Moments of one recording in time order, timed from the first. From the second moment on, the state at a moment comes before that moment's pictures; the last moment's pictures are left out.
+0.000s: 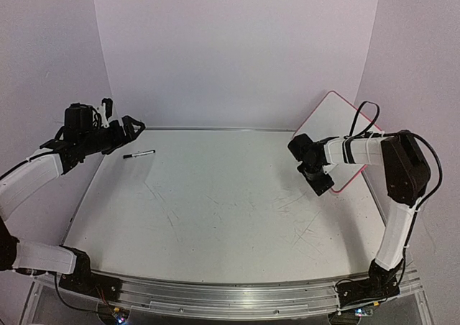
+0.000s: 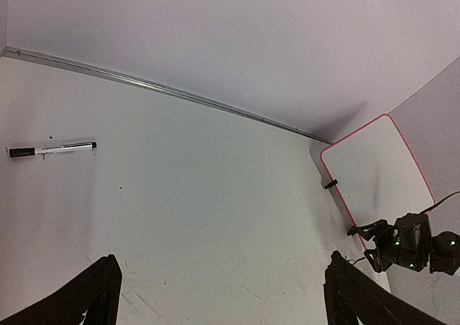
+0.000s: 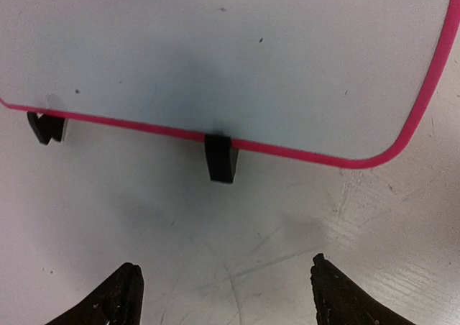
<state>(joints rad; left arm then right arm) -0.20 1.15 0.92 -0.14 0.30 -0.52 0.50 1.91 1.28 -0.65 0.58 1.50</state>
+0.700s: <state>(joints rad) -0.25 1.15 0.90 -0.14 0.29 -0.47 0.41 2.13 1.46 -0.72 0.69 1.53</state>
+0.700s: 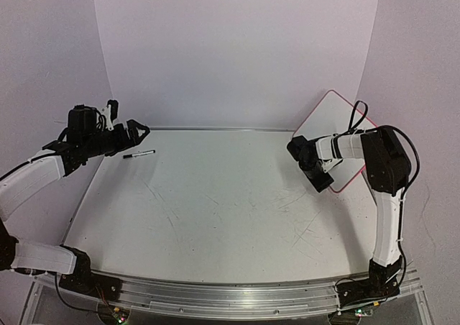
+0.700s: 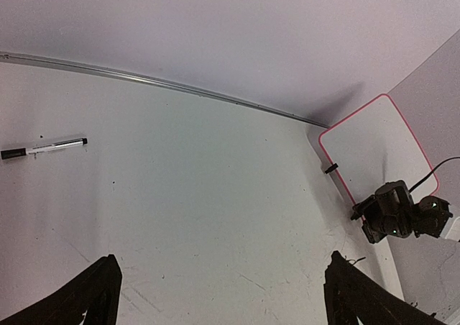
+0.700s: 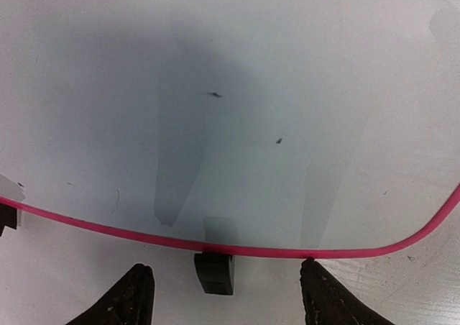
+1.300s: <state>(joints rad) -0.25 1.15 0.90 -0.14 0.29 -0.47 0.39 2.18 1.48 -0.72 0.68 1.52</state>
